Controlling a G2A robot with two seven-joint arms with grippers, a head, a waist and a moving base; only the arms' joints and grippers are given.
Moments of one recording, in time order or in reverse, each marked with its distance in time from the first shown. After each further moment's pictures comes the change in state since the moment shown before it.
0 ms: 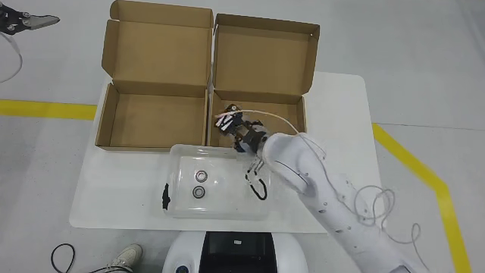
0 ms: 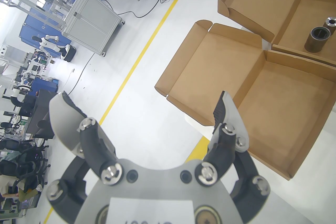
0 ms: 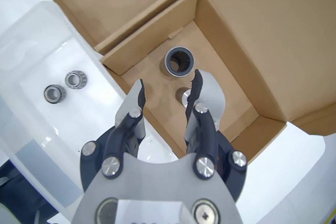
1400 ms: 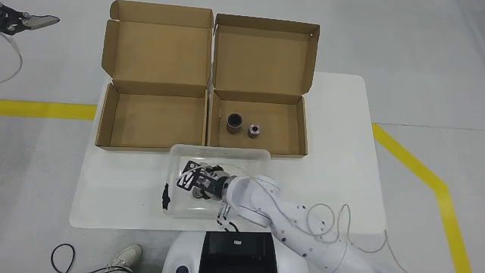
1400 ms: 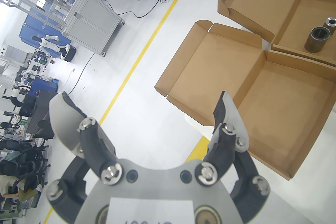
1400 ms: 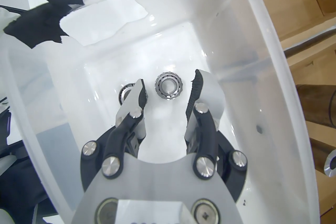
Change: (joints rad) left arm 0.000 0.000 0.000 0.000 0.000 0.000 0.000; right arm -0.040 -0.071 -0.290 0.270 -0.052 0.008 -0.277
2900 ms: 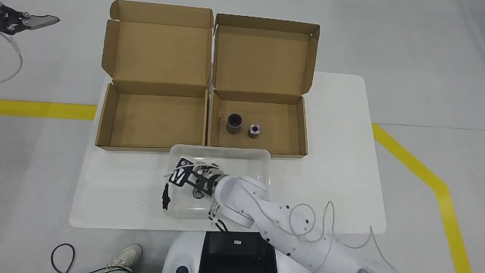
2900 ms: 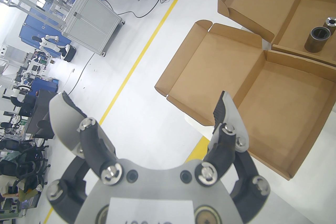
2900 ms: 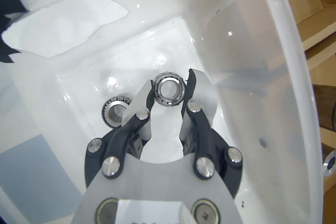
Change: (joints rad) left arm 0.000 0.000 0.000 0.000 0.000 0.000 0.000; right arm 0.014 -0.080 -0.022 0.083 -0.096 0.095 0.042
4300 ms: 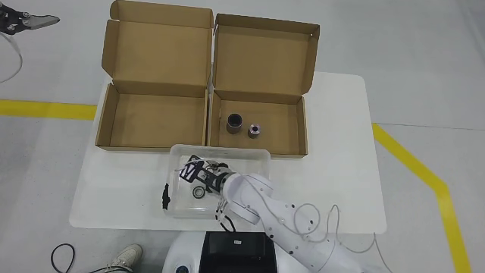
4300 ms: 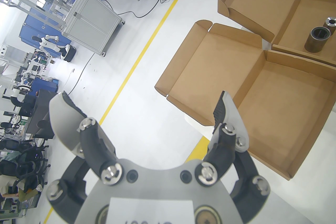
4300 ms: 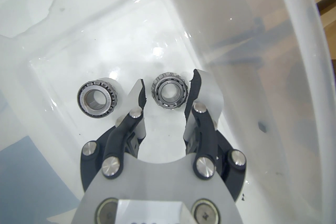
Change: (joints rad) left arm 0.000 0.000 0.000 0.000 0.000 0.000 0.000; right arm -0.037 -0.003 0.069 0.023 -0.040 -0.030 0.033
